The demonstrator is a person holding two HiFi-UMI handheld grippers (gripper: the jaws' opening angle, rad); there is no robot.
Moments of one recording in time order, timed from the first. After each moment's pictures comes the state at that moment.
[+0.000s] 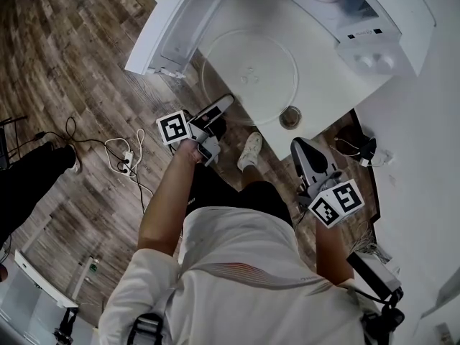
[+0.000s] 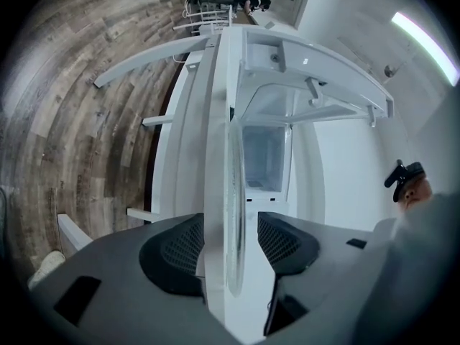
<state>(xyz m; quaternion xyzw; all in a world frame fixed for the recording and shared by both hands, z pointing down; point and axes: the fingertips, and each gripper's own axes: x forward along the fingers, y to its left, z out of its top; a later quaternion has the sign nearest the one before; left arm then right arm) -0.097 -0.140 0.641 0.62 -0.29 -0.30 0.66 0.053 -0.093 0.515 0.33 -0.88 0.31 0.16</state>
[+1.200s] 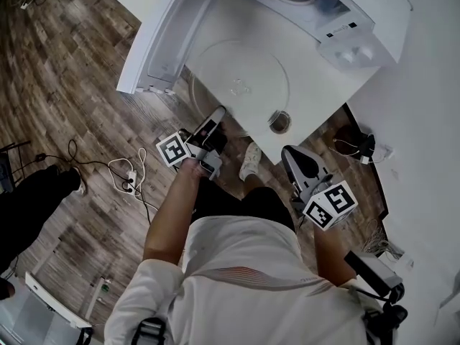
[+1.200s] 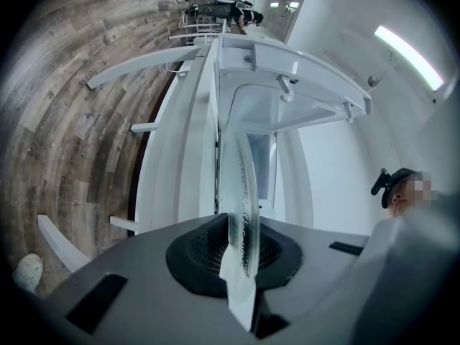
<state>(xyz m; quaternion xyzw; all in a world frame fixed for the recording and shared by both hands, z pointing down) -0.092 -0.141 0.617 0.63 -0.29 -0.36 0.63 0.058 -0.081 0.511 0.34 -0.88 0.31 0.15</state>
